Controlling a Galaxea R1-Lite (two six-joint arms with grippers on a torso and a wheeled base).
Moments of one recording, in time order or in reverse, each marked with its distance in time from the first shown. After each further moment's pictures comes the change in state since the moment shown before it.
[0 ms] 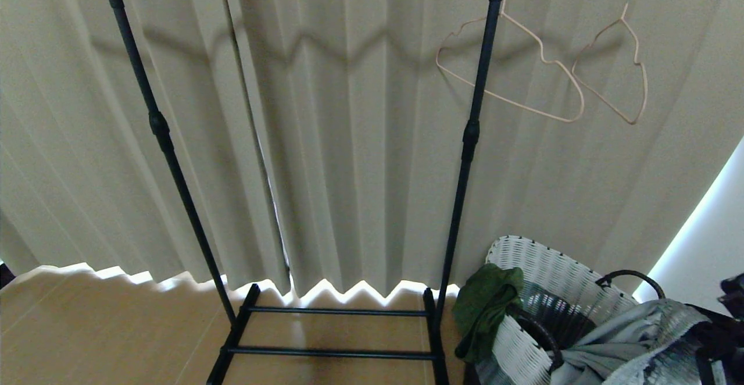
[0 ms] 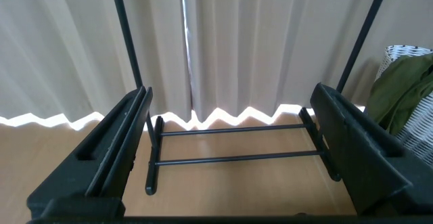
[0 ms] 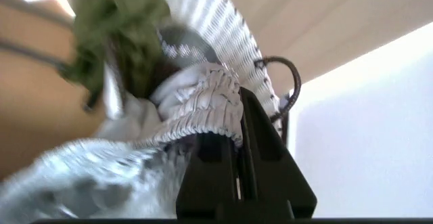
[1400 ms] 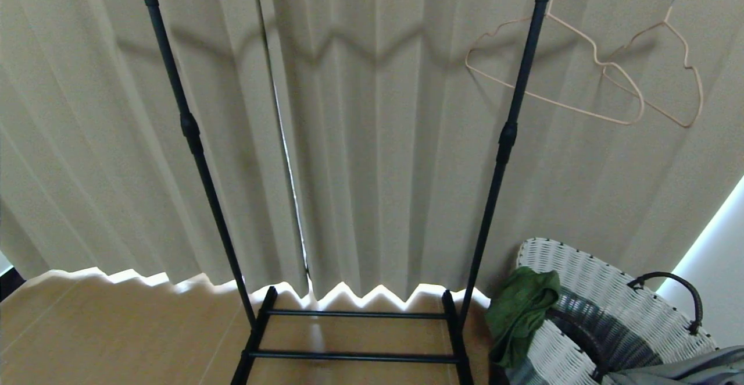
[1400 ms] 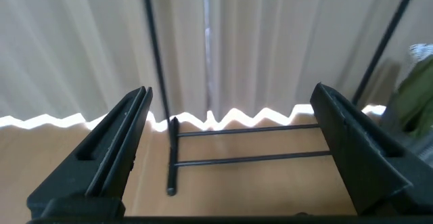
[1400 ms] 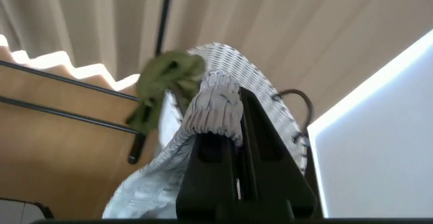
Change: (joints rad) left arm 0.000 0.000 0.000 0.002 0.001 0.006; right arm 0.001 -0.612 -0.052 0.445 0.044 0.063
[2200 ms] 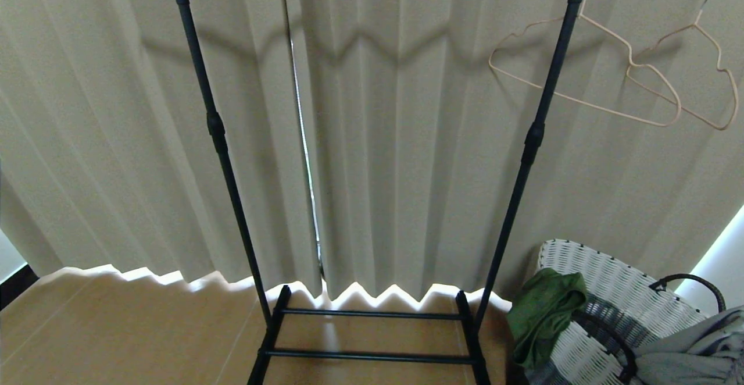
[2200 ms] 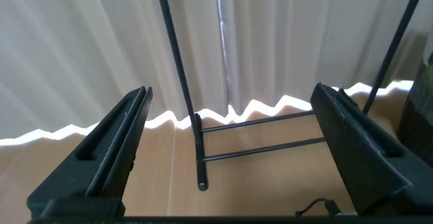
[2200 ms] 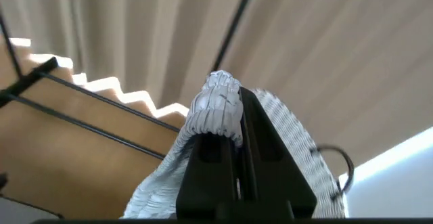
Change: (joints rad) left arm 0.000 0.000 0.000 0.020 -0.041 0.124; right arm 0.210 0.129 -0.165 -0.008 0.016 0.001
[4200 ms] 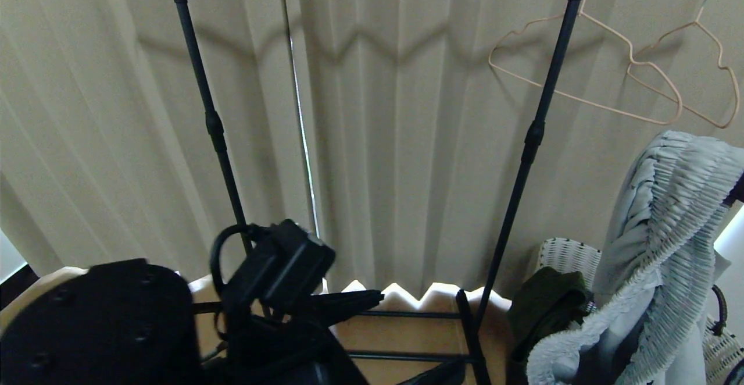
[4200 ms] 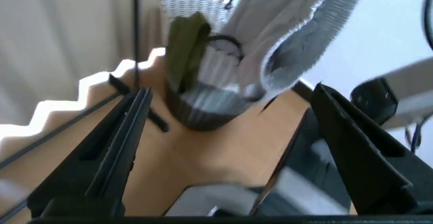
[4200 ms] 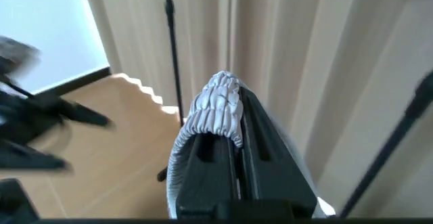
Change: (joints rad) left arm -1.121 1.421 -0.530 -0.719 0.233 -0.433; right arm 0.316 0.431 -0.374 -0.240 0.166 0.362
